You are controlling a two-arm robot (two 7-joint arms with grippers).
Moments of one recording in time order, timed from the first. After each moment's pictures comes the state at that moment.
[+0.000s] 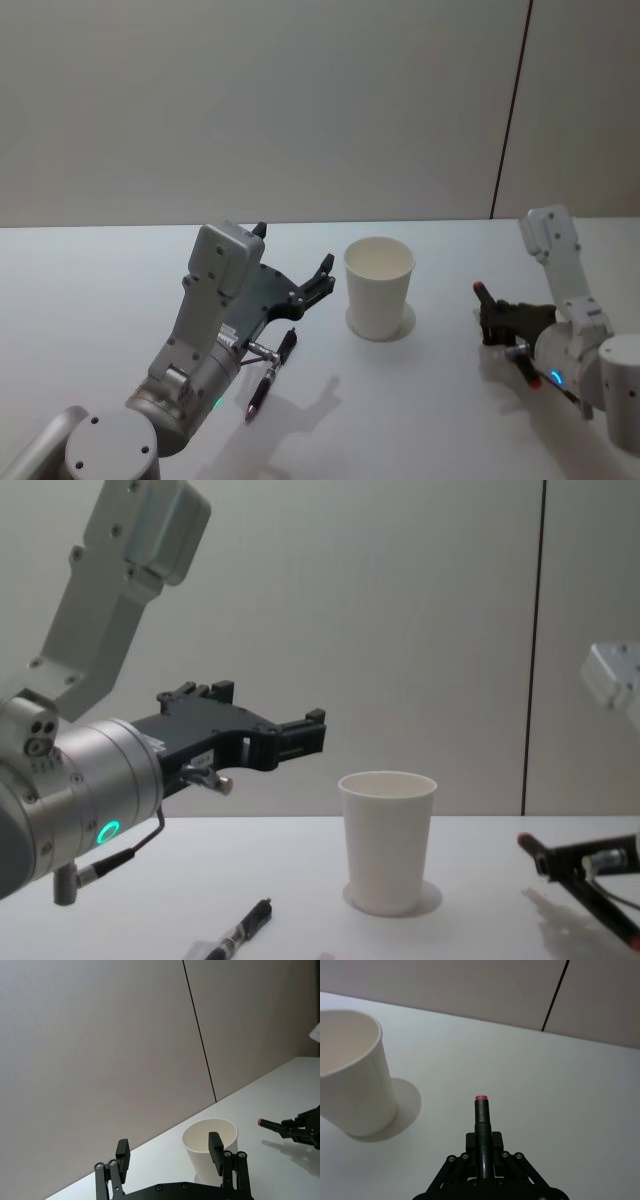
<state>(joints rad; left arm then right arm) -0.24 0.38 0.45 -1.63 -0.20 0.01 -0.01 0.36 0.15 -0.24 -1.34 0.11 0.55 0.08</state>
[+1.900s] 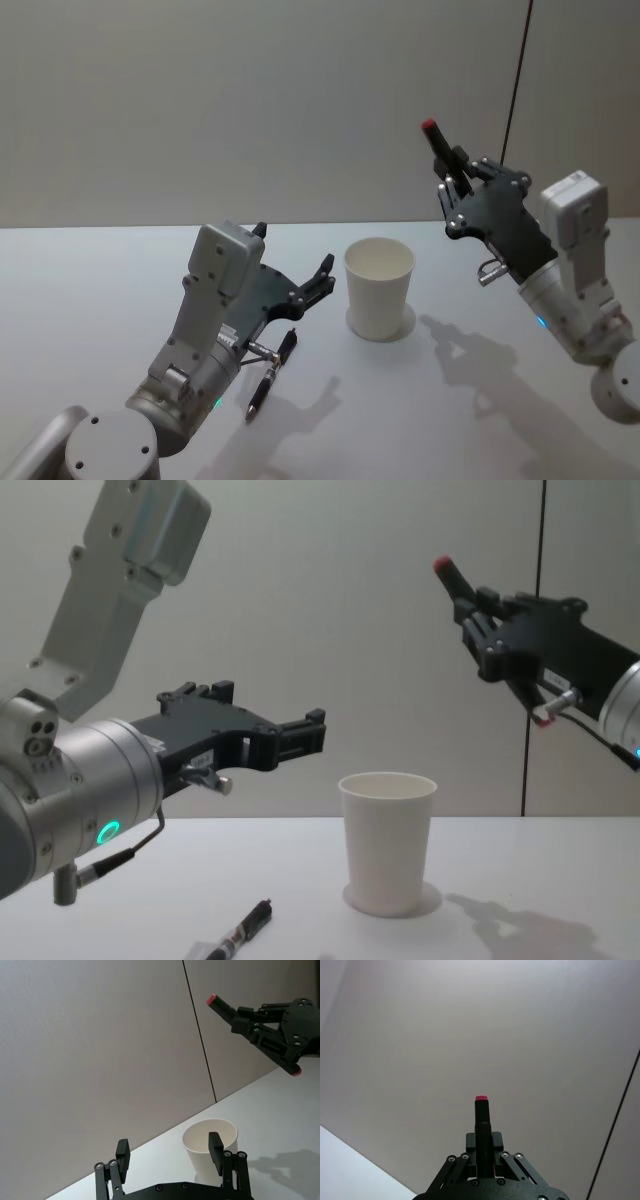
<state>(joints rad) -0.24 0.38 0.45 -1.63 -0.20 0.01 -0.01 0.41 0.15 -0.26 -1.24 -0.04 -0.46 0.24</state>
